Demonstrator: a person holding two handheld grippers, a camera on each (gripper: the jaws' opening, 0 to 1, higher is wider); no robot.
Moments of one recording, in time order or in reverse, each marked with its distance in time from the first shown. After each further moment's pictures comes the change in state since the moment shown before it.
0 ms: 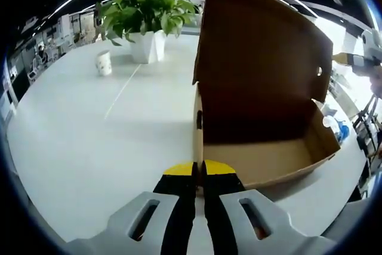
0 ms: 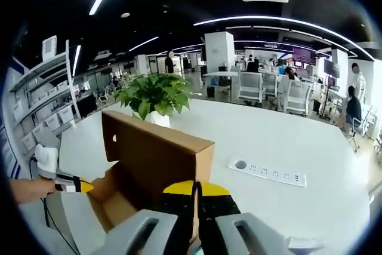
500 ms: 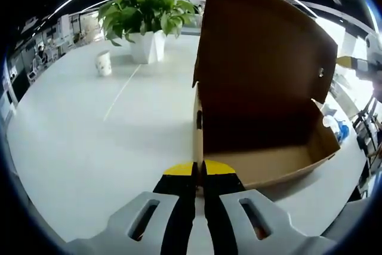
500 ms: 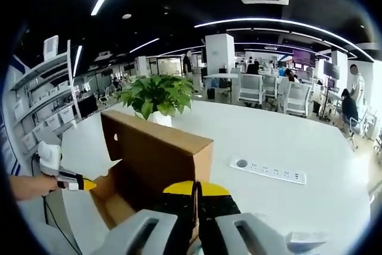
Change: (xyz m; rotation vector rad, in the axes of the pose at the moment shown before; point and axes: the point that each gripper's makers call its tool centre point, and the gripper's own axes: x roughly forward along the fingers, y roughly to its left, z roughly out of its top) left arm 0.000 0.000 0.000 0.001 -0.002 -0.002; right arm -0.010 0.007 -0.006 0.005 -0.014 0.002
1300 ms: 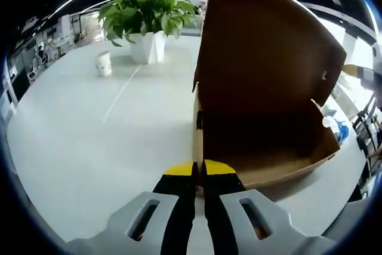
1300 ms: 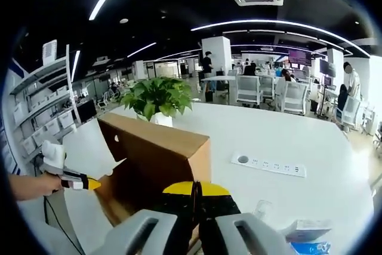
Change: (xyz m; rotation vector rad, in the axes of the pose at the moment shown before) left arm 0.000 0.000 0.000 -0.003 -0.009 -0.001; right arm -0.017 0.015 -0.016 0.014 -0.030 -0.018
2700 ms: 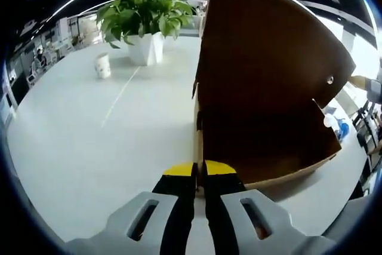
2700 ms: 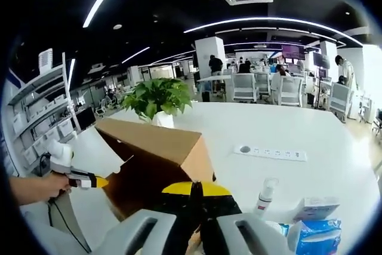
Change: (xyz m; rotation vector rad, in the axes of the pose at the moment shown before) left arm 0.001 0.001 0.001 0.012 0.000 -0.002; right arm -0.019 0.014 -0.022 0.076 -0.009 -0.008
